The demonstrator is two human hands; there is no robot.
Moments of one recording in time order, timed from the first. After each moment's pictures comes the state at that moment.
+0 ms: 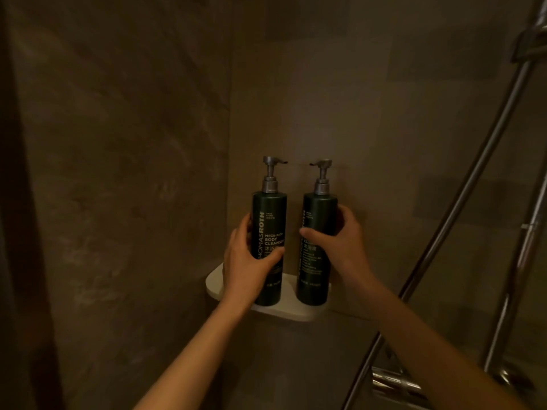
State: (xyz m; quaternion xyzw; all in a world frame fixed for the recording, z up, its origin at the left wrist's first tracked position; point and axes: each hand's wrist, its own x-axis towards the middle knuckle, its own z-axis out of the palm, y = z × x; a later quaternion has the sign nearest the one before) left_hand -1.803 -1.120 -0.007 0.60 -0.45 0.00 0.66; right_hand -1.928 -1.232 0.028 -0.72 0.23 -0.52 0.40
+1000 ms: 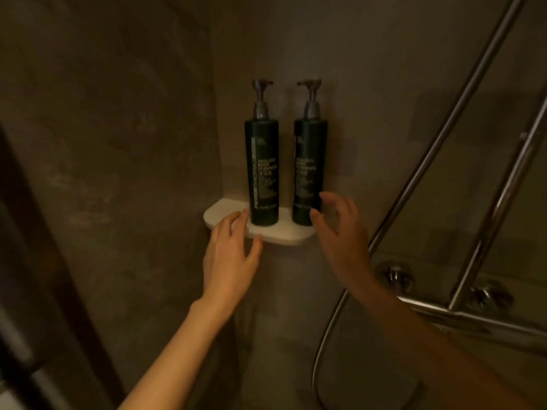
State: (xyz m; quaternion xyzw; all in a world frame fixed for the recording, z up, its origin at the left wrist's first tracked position) left_hand -1.845 -1.071 -0.081 0.78 -0.45 0.15 0.41; right_hand -1.976 -1.203 -0.061 -0.77 0.24 -0.53 0.26
